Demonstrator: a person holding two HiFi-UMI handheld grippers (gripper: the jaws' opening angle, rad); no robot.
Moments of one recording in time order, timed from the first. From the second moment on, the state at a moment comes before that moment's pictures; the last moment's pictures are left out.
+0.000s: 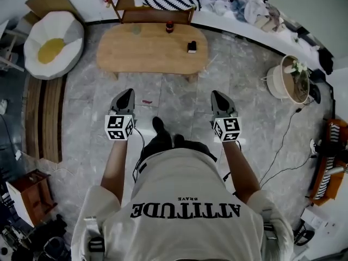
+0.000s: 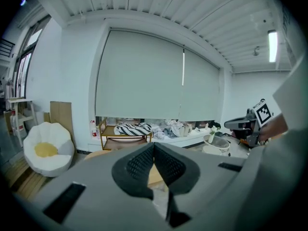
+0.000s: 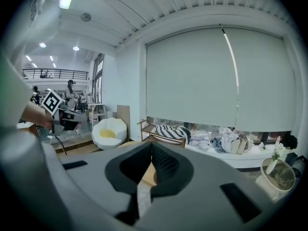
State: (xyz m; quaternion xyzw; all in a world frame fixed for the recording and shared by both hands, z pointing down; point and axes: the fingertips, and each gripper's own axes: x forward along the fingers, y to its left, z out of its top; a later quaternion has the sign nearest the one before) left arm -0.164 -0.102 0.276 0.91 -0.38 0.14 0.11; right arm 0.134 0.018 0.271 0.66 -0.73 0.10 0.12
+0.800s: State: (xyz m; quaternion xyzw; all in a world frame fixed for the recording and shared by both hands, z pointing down) left arm -0.170 0.036 0.242 0.91 -0.39 0.13 0.07; right arm 0.143 0.117 0.259 0.65 -0.75 0.08 0.12
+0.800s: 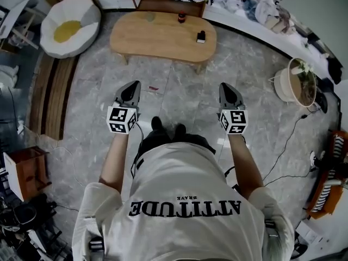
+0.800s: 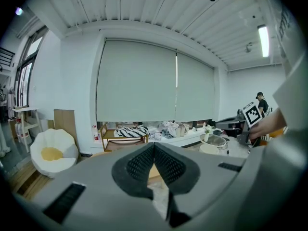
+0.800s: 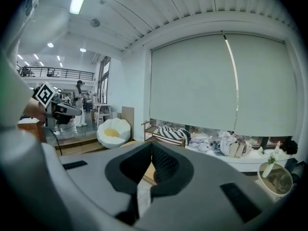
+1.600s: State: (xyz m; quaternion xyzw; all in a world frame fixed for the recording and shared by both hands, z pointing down) left arm -0.222 -0.011 0.230 0.92 -0.38 0.13 0.07; right arm 0.115 0.103 0.243 0.67 -0.72 0.07 0.14
